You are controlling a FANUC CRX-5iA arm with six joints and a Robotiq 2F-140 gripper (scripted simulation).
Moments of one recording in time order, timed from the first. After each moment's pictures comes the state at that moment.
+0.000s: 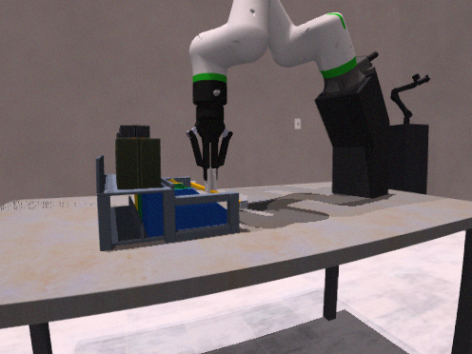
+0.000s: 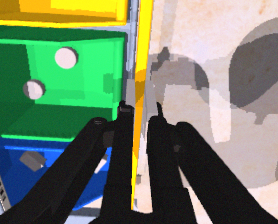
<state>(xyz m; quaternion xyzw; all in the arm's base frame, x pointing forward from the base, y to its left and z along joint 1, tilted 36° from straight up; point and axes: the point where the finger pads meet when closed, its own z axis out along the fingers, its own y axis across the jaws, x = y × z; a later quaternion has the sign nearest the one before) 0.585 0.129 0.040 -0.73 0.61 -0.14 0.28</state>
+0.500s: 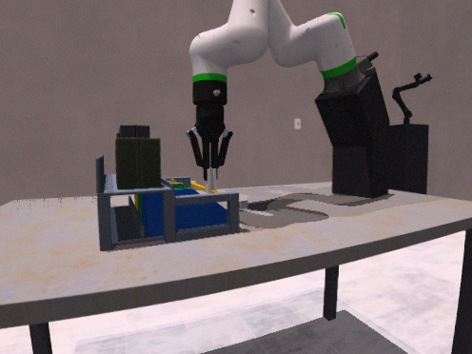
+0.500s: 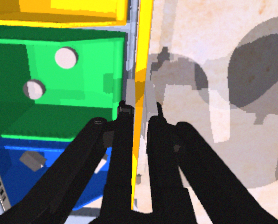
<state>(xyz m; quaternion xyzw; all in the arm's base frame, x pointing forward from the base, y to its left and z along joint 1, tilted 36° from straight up) 0.585 0.129 0.040 -0.73 0.61 -0.14 0.28</state>
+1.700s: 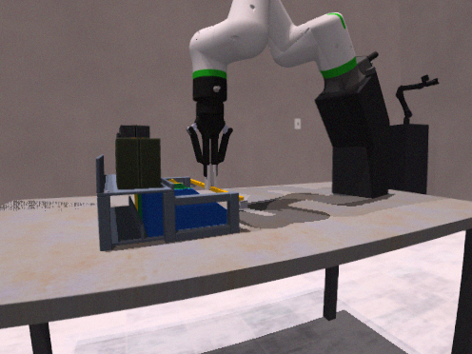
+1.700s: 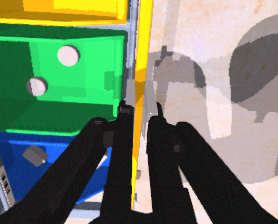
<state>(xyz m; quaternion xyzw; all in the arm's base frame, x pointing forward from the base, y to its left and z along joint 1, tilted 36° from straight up) 0.580 0.126 0.048 -0.73 0.61 -0.14 0.28</state>
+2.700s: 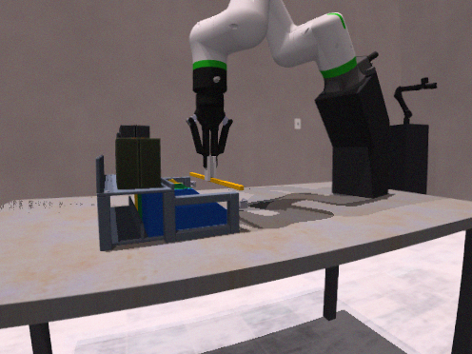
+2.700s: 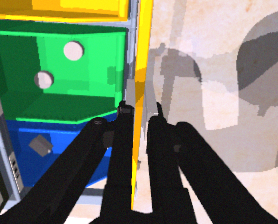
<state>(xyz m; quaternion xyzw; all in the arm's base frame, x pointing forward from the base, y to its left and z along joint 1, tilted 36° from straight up) 0.567 0.121 0.068 -0.73 0.61 -0.14 0.28</state>
